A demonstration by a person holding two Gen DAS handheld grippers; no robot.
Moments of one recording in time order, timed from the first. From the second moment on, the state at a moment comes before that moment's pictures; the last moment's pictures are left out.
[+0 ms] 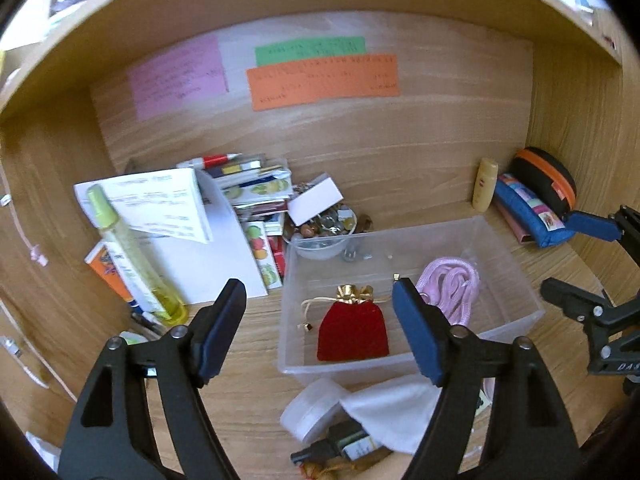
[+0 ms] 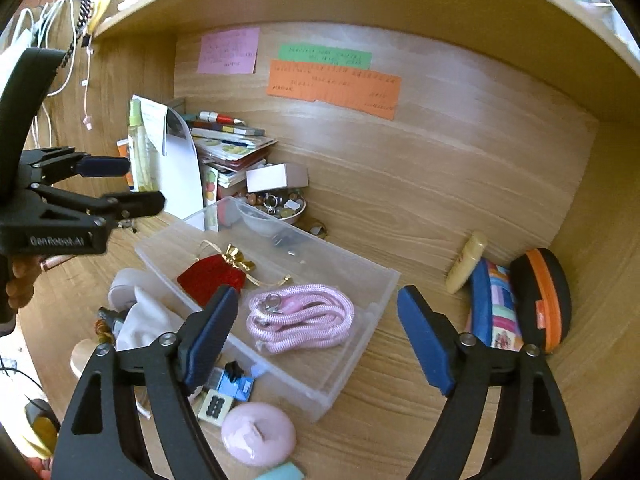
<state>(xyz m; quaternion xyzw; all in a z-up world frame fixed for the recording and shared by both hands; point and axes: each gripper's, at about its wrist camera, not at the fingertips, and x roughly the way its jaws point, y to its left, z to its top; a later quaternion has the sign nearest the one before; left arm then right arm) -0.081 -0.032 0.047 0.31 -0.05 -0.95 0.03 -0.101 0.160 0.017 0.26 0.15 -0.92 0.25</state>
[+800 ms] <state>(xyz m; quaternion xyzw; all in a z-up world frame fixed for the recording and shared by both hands) -0.015 -0.096 -0.002 0.35 0.02 -0.93 0.07 -0.055 0.223 -0.018 0.31 0.09 -0.93 0.20</state>
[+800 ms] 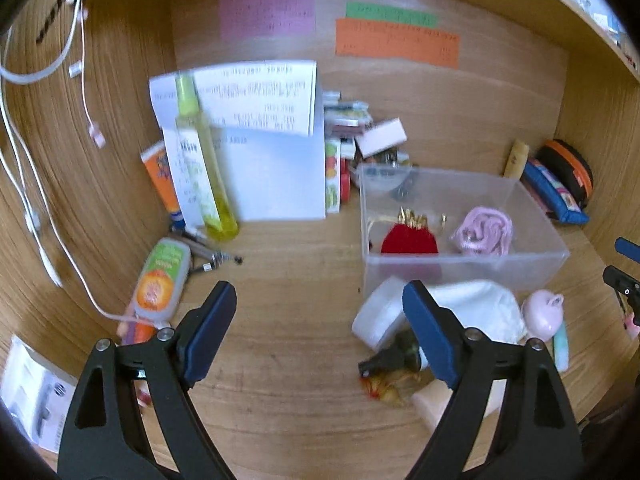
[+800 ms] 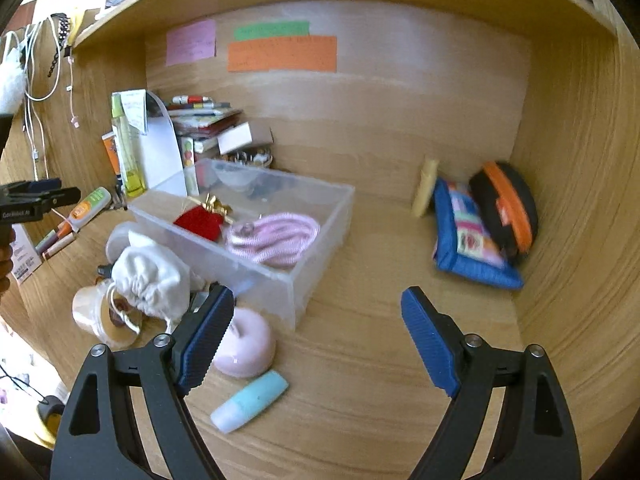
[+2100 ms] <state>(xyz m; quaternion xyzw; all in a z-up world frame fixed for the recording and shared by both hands) -0.078 -0.081 -0.073 0.43 0.04 -0.90 -0.02 -0.084 0.172 -0.099 0.42 0.09 -0.86 0.28</state>
